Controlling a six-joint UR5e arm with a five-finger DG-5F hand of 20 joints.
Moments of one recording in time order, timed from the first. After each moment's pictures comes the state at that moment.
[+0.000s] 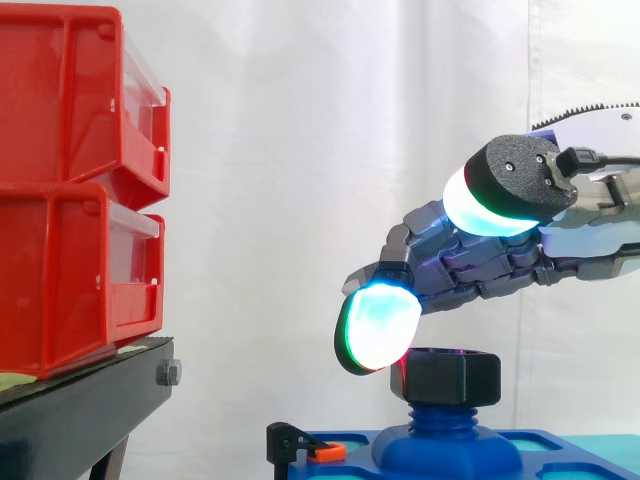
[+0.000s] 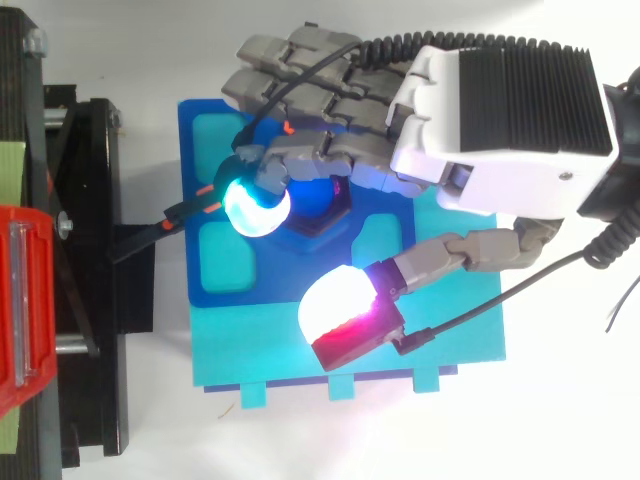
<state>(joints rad) 0.12 -2.11 -1.35 -2.89 -1.37 -1.00</state>
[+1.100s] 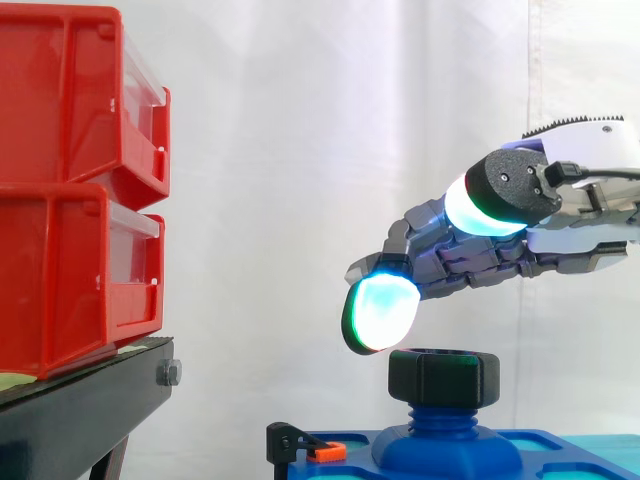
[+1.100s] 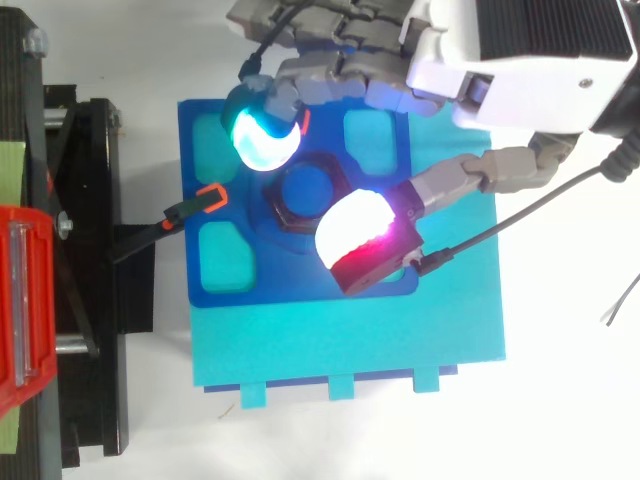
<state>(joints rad) 0.03 -2.11 -1.35 -2.86 -1.49 -1.04</state>
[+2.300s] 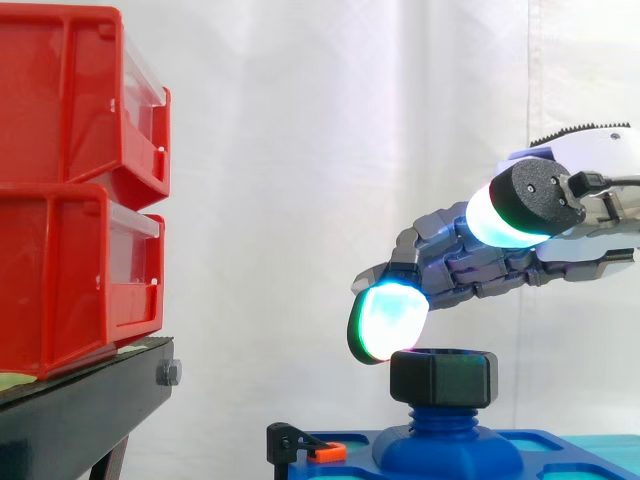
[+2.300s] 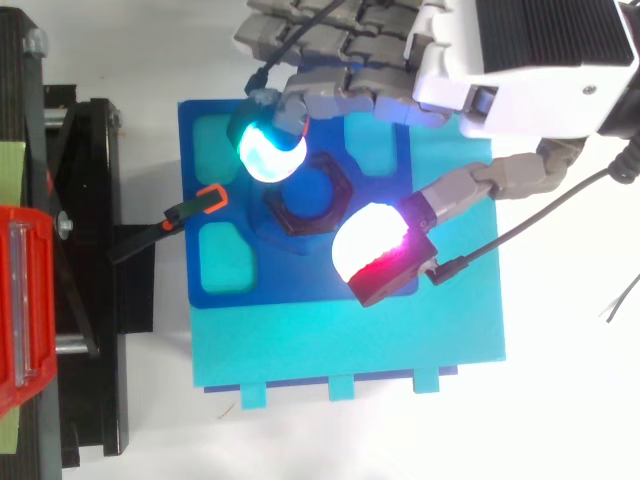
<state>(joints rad) 0.02 -2.11 -1.35 -2.89 -1.56 -1.04</state>
